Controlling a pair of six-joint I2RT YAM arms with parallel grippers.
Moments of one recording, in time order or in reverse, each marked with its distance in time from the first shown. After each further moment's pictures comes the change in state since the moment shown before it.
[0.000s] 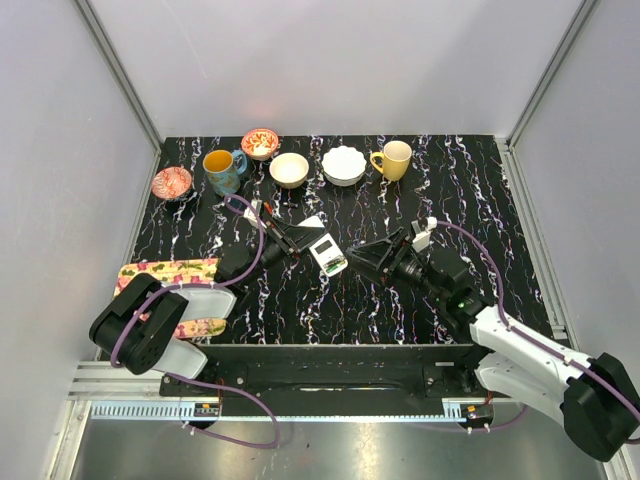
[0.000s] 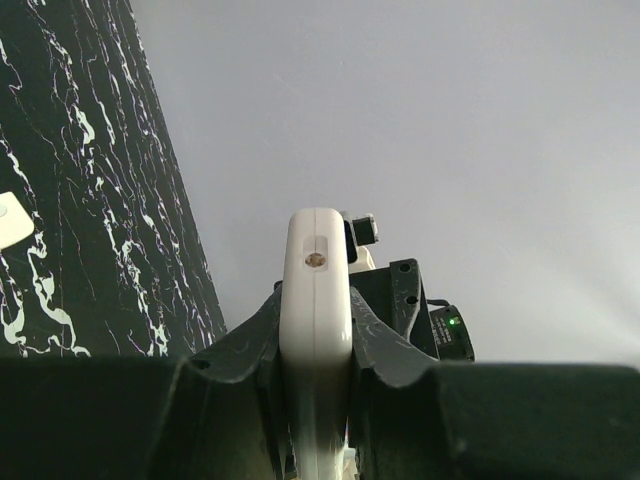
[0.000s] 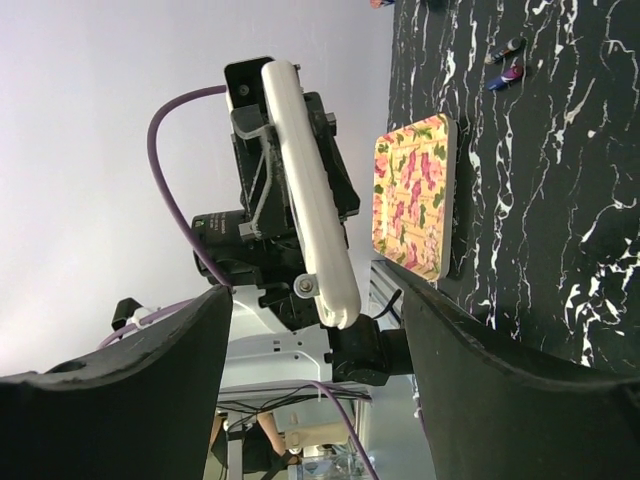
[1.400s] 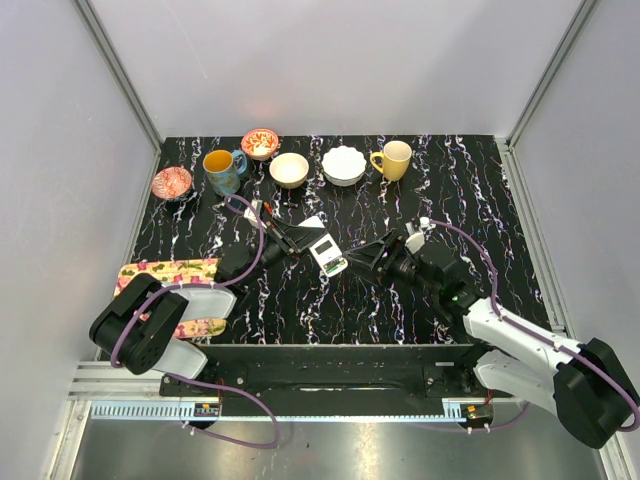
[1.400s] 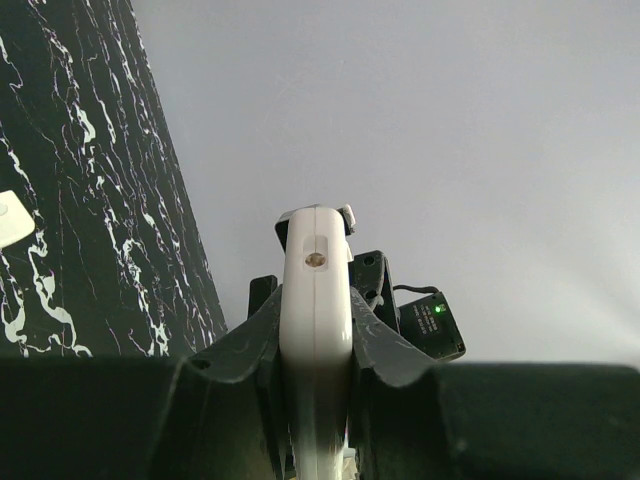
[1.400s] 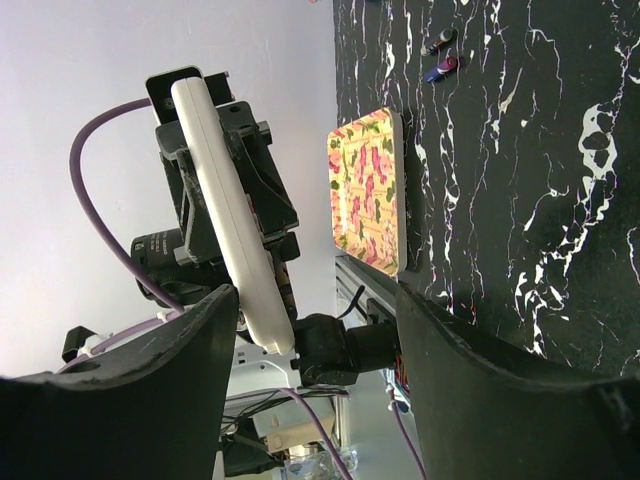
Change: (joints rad) left arm -0.001 0.000 0.000 0.000 0.001 0.000; right arm -0.007 0.089 0.032 -0.075 -0.009 -0.030
